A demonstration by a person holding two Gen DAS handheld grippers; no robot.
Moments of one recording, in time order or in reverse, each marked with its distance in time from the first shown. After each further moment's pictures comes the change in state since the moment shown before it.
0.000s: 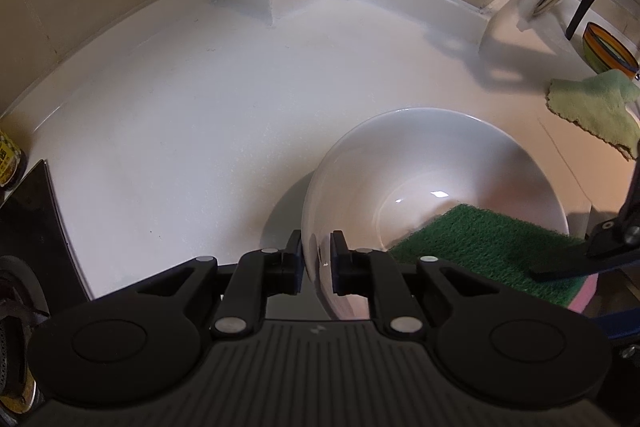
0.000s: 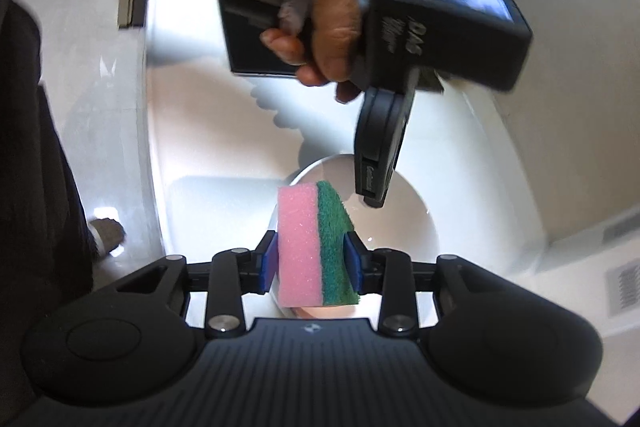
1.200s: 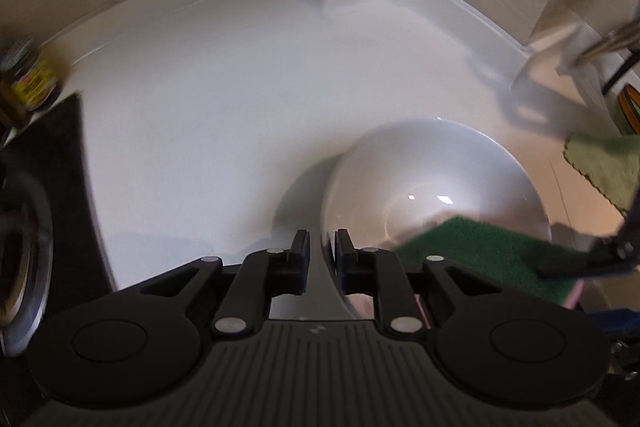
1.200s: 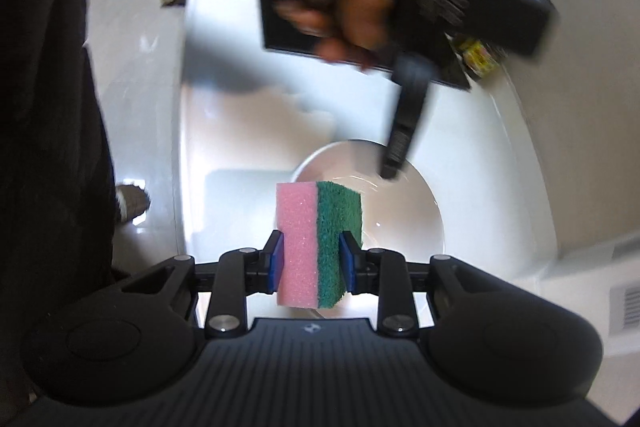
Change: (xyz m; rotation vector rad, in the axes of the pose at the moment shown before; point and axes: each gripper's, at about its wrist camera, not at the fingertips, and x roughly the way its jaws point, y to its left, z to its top) left arm -0.021 -0.014 -0.018 -0.275 0.026 0.086; right arm -0.019 -0.012 -0.015 -0.108 0.024 0.070
